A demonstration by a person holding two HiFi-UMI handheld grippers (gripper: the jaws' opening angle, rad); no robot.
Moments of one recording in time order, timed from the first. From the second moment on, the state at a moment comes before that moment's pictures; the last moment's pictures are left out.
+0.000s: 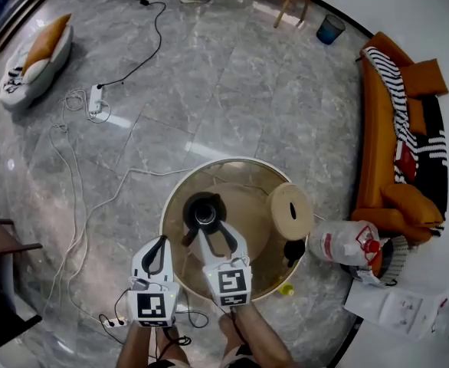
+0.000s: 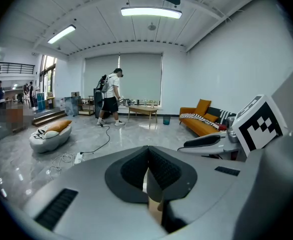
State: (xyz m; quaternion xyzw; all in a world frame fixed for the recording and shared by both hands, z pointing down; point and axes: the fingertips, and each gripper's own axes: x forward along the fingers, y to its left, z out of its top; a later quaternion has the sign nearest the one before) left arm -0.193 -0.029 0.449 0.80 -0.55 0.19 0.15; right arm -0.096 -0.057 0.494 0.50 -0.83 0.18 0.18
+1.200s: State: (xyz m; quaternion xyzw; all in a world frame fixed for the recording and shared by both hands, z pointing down) left arm -0.089 0.064 0.176 0.90 -0.41 0.14 0.04; right arm 0.028 0.081 0.178 0.64 -0.76 0.07 0.10
